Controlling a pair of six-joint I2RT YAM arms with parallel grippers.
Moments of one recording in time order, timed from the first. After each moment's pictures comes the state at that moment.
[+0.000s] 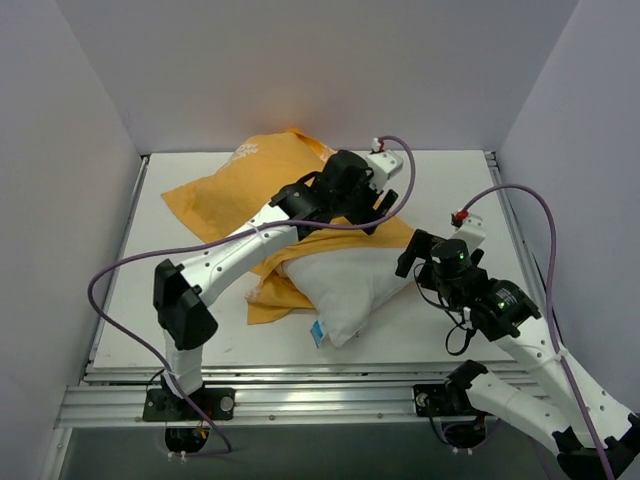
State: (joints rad) left arm -0.89 1.87 1.92 -0.57 -0.05 -0.01; right arm 0.60 0.81 0.91 -0.75 0.44 0.70
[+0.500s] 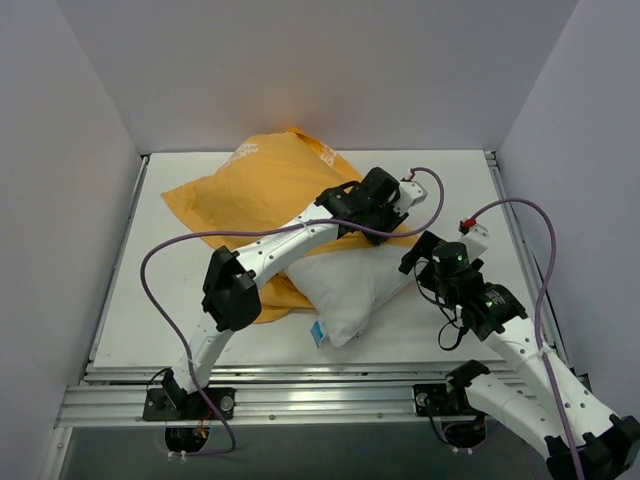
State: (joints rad) left arm -0.92 2.24 2.23 -0.78 0.04 0.08; right arm 0.48 0.80 0.74 -0.62 0.41 0.81
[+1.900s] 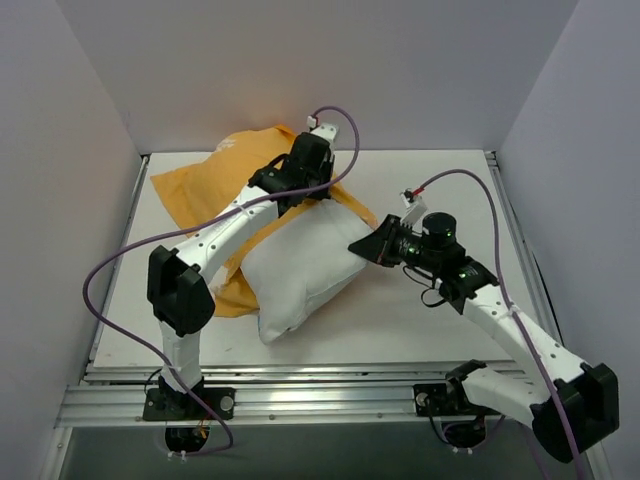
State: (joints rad) left arm -0.70 1.92 1.87 -0.57 -0.19 -0.26; right arm 0.45 1.08 0.71 0.02 -0.41 0.78
